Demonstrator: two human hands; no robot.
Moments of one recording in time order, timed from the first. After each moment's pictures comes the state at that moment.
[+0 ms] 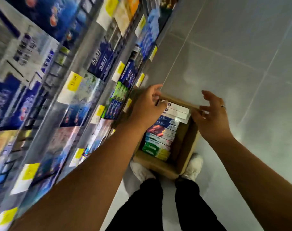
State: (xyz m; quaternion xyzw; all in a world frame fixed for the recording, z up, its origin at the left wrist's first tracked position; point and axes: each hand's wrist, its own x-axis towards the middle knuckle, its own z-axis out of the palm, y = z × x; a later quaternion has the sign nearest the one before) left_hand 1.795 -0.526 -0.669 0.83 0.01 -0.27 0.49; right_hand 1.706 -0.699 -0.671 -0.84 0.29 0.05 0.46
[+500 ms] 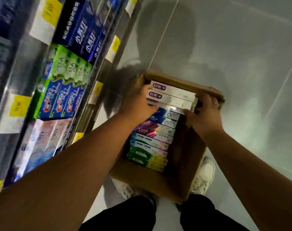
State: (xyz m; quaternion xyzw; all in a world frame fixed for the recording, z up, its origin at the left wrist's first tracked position) left_hand 1.801 -0.544 -0.963 0.87 -0.05 -0.37 0.32; right_hand 1.703 -0.723 -0.965 -0.83 0.37 0.16 0.39
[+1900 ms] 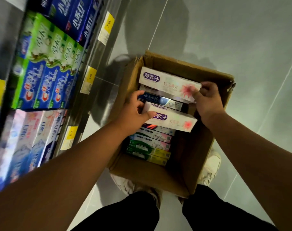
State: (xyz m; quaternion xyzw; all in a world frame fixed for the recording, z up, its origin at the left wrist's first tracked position) left_hand 1.751 -0.494 -0.999 0.80 0.02 -0.43 0.43; right_hand 1.701 -0.715 -1.028 -0.60 0.48 0.07 0.63
